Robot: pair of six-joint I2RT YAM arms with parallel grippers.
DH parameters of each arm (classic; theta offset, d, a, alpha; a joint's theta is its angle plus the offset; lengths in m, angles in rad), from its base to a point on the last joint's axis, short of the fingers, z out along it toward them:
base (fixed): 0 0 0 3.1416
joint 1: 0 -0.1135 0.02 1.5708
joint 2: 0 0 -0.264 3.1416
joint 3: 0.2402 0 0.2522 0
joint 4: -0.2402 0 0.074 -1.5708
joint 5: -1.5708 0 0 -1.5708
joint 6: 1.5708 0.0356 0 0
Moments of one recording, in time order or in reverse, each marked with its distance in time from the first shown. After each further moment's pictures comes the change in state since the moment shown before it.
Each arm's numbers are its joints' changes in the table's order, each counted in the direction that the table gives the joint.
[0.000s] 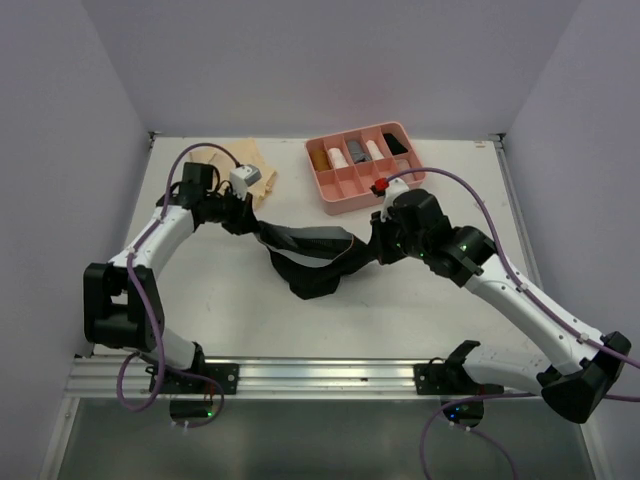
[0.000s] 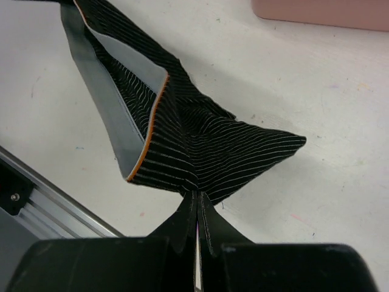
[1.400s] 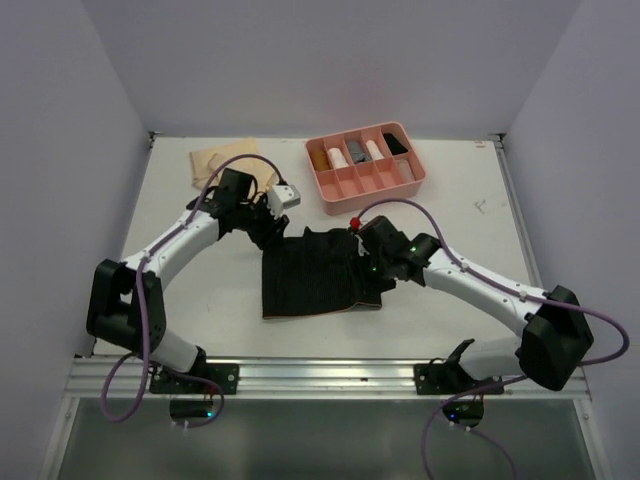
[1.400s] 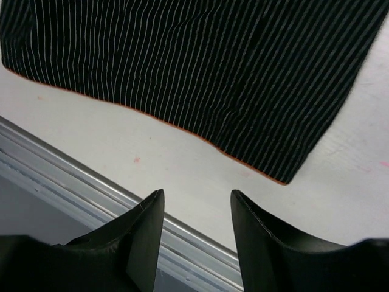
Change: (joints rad) left arm 0.275 -0.044 0.007 -0.001 0.169 0.225; right arm -0.032 0.192 -0.194 0.008 0.138 0.134
